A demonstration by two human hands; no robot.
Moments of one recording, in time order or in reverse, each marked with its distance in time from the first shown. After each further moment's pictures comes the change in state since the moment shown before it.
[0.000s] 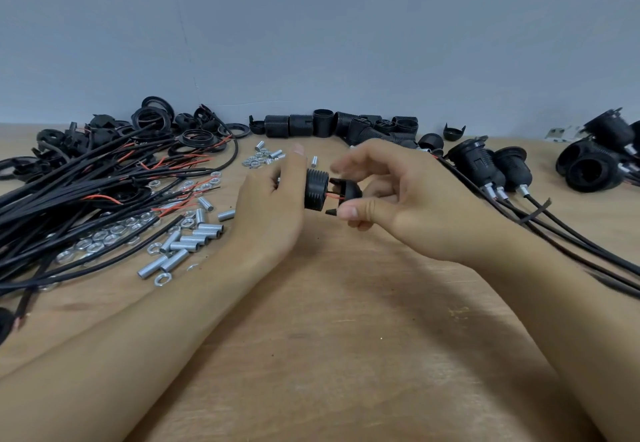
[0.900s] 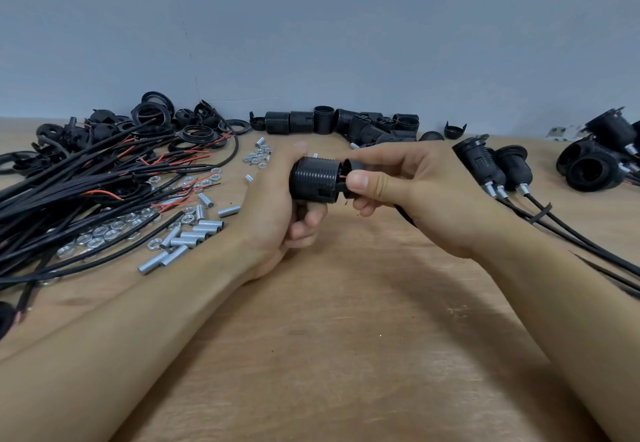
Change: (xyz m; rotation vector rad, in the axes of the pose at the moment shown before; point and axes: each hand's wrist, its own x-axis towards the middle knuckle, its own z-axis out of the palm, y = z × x) left_hand -0.006 0.016 -0.006 -0.549 -0.434 -0.335; right_hand 0.003 0.006 -0.004 0.389 0.071 0.074
